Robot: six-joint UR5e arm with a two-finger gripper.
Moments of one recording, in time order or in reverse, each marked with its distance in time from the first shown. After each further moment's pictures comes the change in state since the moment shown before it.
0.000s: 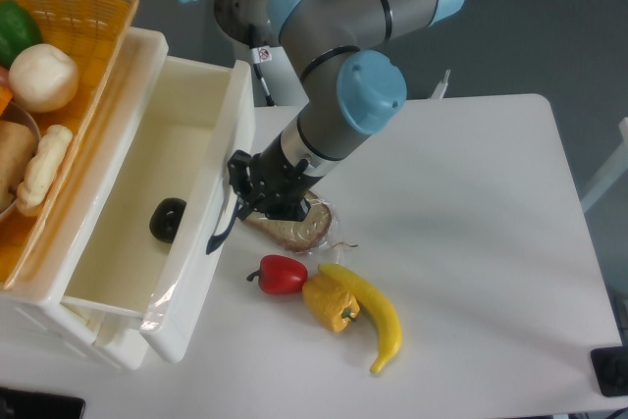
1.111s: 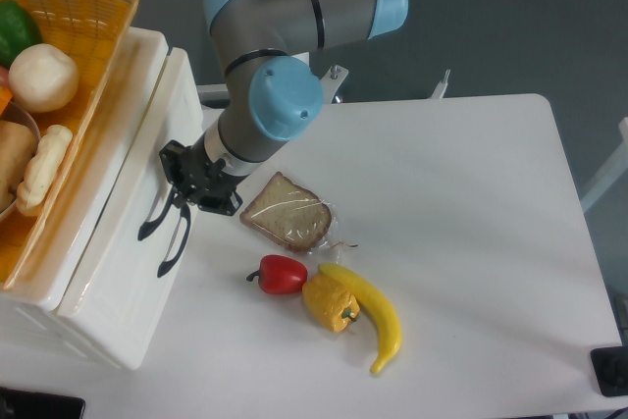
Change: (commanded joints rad) arm -0.144 0.011 -0.023 0.001 0.000 -0.064
